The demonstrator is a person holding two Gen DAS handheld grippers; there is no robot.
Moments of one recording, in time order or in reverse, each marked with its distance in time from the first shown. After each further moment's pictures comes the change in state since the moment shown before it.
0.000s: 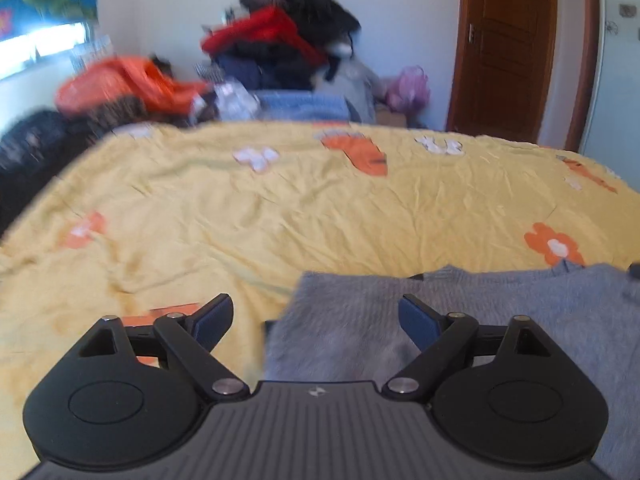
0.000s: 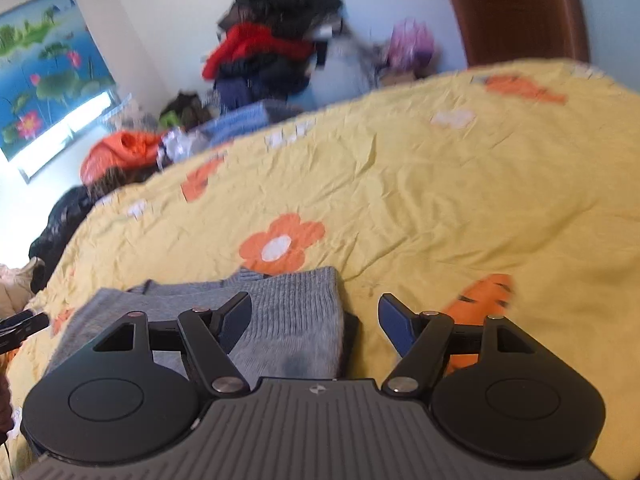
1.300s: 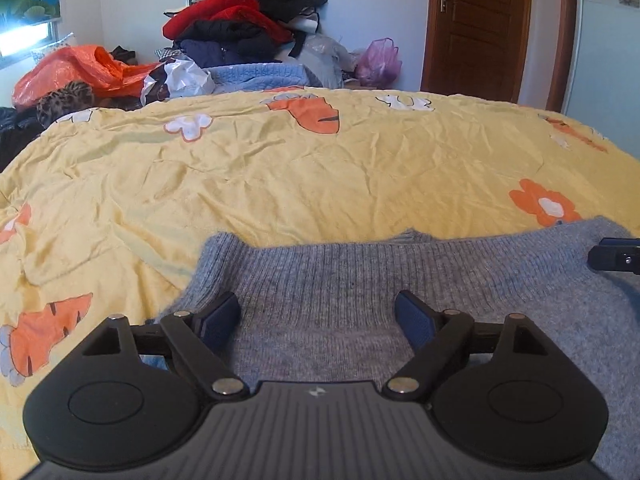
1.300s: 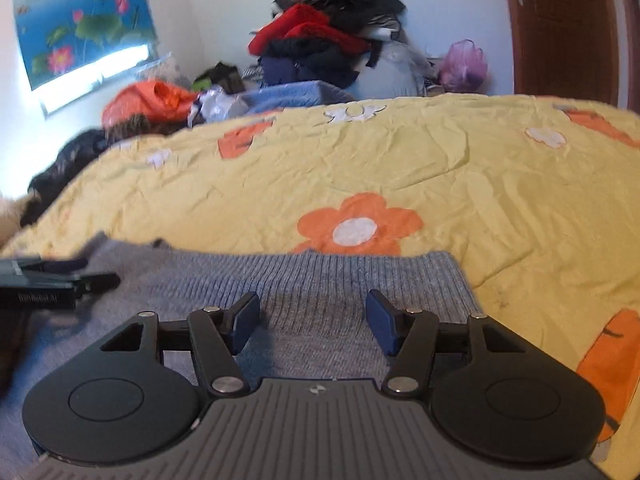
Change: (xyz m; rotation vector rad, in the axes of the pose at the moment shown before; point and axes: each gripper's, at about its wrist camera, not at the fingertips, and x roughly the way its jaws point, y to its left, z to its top) left arm 0.042 -0.047 -0.024 0.096 0.025 -0.005; right arm 0.039 0.070 -0.034 -0.213 -0.093 -0.009
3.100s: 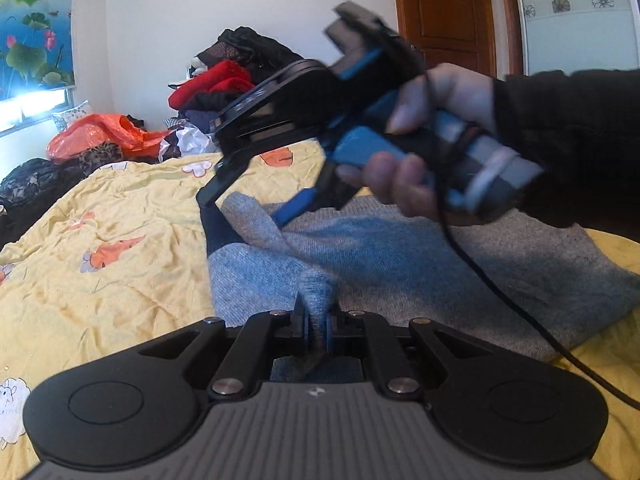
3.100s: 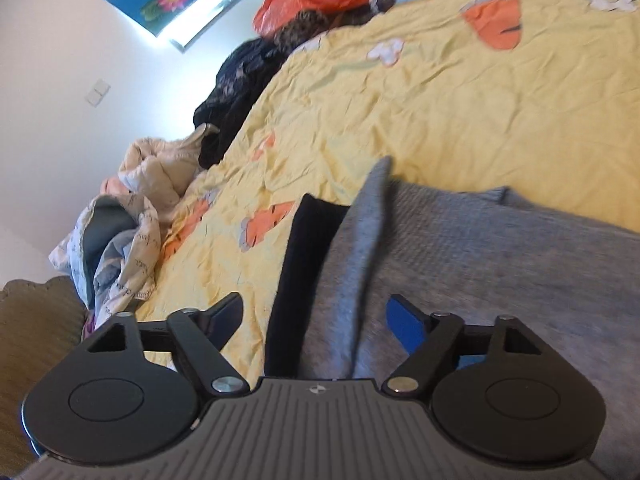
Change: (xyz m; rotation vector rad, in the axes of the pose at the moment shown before) left arm -0.170 -0.082 -0.117 0.070 -0.206 0.028; right arm 0.076 0.173 0.047 0.063 0.463 0.580
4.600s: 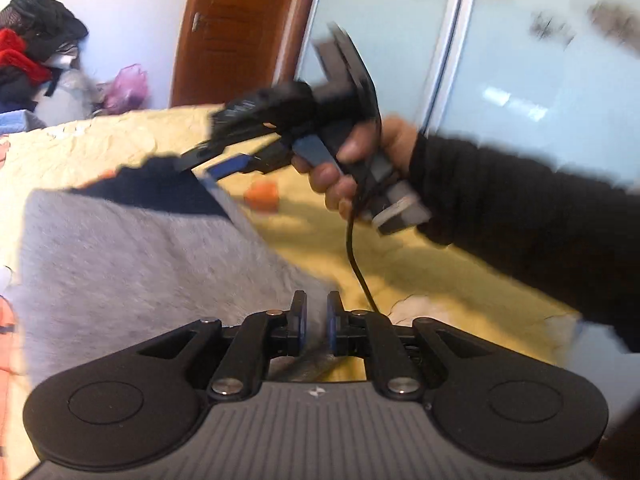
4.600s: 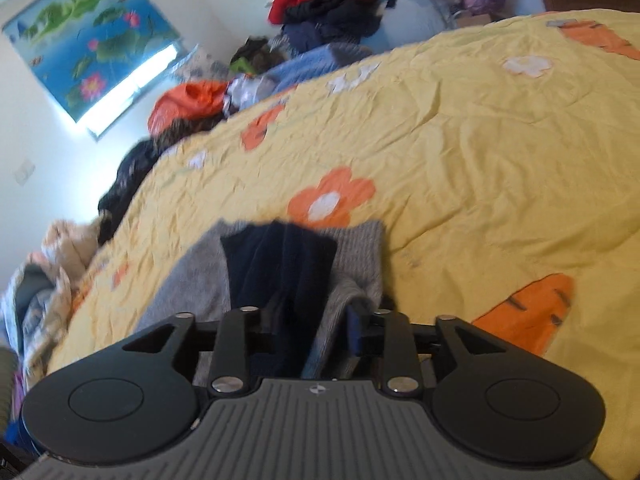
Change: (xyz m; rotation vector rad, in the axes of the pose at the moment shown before) left arm 0.009 -0.093 0.045 0.066 0.074 -0.744; right arm -0.238 -0.168 -0.097 0.120 -0.394 -0.279
